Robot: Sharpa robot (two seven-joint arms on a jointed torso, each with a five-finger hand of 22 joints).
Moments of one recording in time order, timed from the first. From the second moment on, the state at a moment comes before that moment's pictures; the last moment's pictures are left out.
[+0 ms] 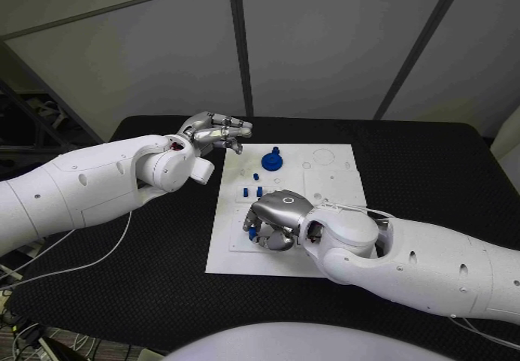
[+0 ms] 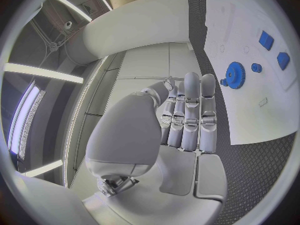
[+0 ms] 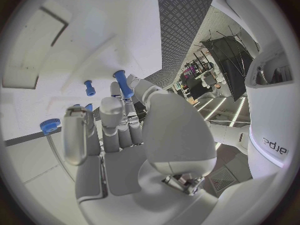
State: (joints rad) left arm 1.18 -0.82 0.02 1.34 -0.12 -0.16 0.20; left_hand 1.41 -0.15 0.44 0.00 0.07 1.10 0.14 0.10 0.09 1.23 0.08 0.11 0.08 1.21 0.01 0.89 0.33 0.18 1.12 0.11 0.39 1.20; right arm 1.05 -0.56 -0.05 1.70 -1.77 -0.16 -0.27; right_hand 1.33 -0.14 0.44 -0.01 0.10 1.05 0.12 0.06 0.09 1.21 0.07 0.06 0.08 1.46 -0.03 1.11 0.82 0.03 1.47 0.07 1.46 1.31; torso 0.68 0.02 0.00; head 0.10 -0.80
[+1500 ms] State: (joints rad) left arm 1.17 -0.83 0.02 1.33 -0.12 -0.14 0.19; left_hand 1.41 -0.15 0.44 0.00 0.07 1.10 0.14 0.10 0.09 1.23 0.08 0.11 0.08 1.21 0.01 0.88 0.32 0.18 1.11 0.11 0.39 1.19; right arm 1.02 -1.08 0.03 1.92 -1.46 -0.40 -0.48; right_hand 1.22 -0.19 0.11 0.29 0.10 1.08 0.07 0.13 0.34 1.39 -0.01 1.01 1.08 1.47 -0.08 1.35 1.12 0.01 1.46 0.03 1.57 1.31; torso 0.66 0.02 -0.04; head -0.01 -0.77
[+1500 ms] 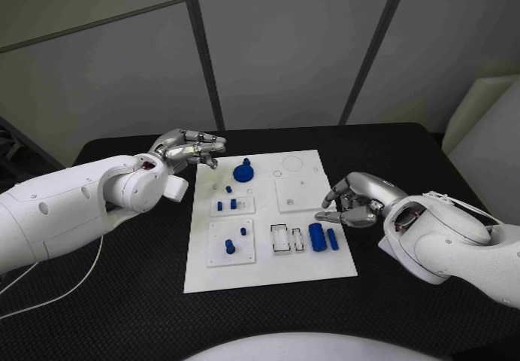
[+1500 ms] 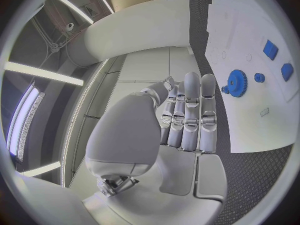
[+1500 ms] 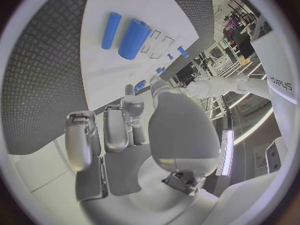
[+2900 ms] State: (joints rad) left arm 1.17 -0.84 0.02 1.34 -0.12 -0.13 0.19; left_hand 1.40 -0.15 0.44 0.00 0.07 1.10 0.14 0.10 0.09 1.23 0.08 0.11 0.08 1.21 0.01 0.88 0.32 0.18 1.11 0.11 0.39 1.19; right arm 0.92 -0.96 0.03 1.88 -1.64 -0.31 -0.69; right_hand 1.19 -0.16 0.02 0.29 0.11 1.09 0.06 0.15 0.49 1.40 -0.02 1.13 1.22 1.47 -0.08 1.37 1.16 0.01 1.46 0.03 1.57 1.31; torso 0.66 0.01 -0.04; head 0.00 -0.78
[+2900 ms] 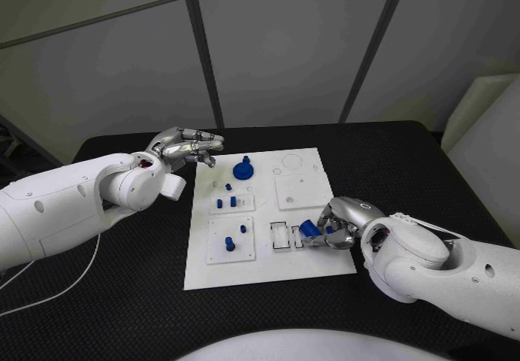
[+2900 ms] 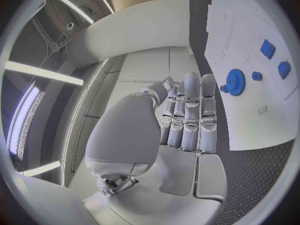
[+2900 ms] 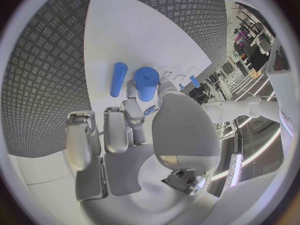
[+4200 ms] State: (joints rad) left arm 1.17 -0.84 0.02 1.34 -0.12 -0.13 0.18; left_hand 1.40 -0.15 0.44 0.00 0.07 1.10 0.14 0.10 0.09 1.22 0.08 0.11 0.08 1.21 0.01 0.88 0.32 0.18 1.11 0.11 0.39 1.19; right arm 0.91 -0.91 0.03 1.94 -1.57 -0.50 -0.70; right_hand 1.16 -0.12 0.03 0.30 0.30 1.13 0.04 0.15 0.62 1.43 -0.03 1.16 1.26 1.47 -0.10 1.38 1.17 0.01 1.47 0.02 1.57 1.31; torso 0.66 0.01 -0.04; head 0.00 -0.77
